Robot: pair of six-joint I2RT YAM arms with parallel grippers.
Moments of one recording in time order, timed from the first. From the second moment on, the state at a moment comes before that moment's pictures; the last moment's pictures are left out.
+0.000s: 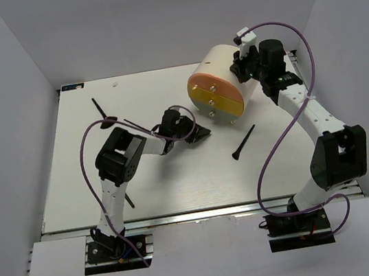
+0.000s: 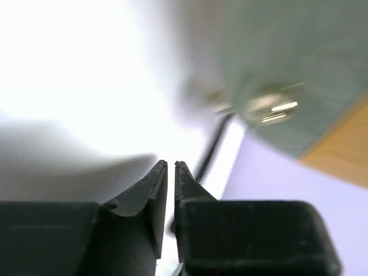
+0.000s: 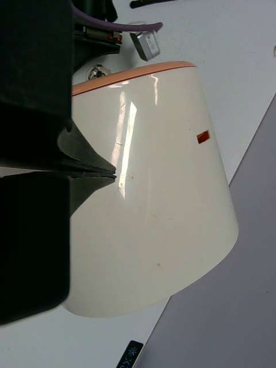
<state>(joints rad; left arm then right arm) -0.59 2.20 1.20 0.51 0.38 -1.29 0.22 1.58 1.36 -0.08 -0.31 -0.19</state>
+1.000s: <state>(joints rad) -0.60 2.26 1.37 0.45 0.37 -1.25 0.21 1.56 1.33 -0.06 -0.30 -0.19</state>
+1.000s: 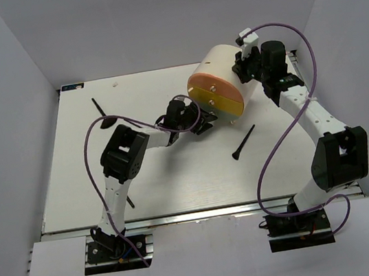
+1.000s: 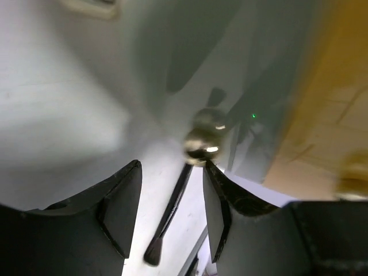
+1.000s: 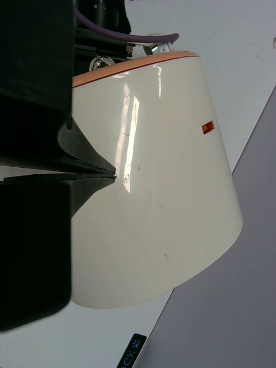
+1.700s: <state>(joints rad) -0.57 2.29 1.32 0.60 0.39 -1.29 0.21 1.56 1.33 -0.06 -0.30 -0.19</state>
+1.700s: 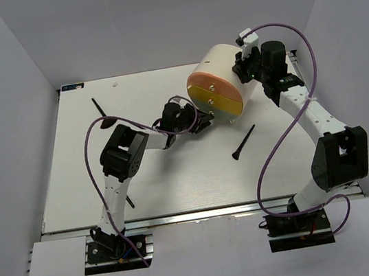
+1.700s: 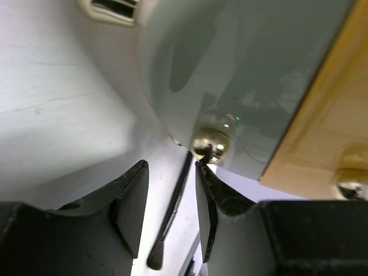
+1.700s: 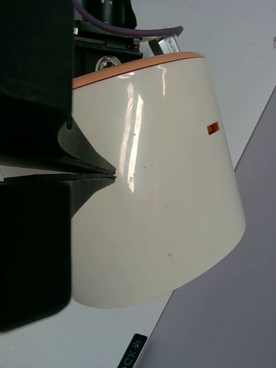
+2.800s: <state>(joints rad) -0.53 2.37 1.33 0.89 0.35 -1.49 0.21 1.62 1.27 -0.24 -0.30 -0.19</state>
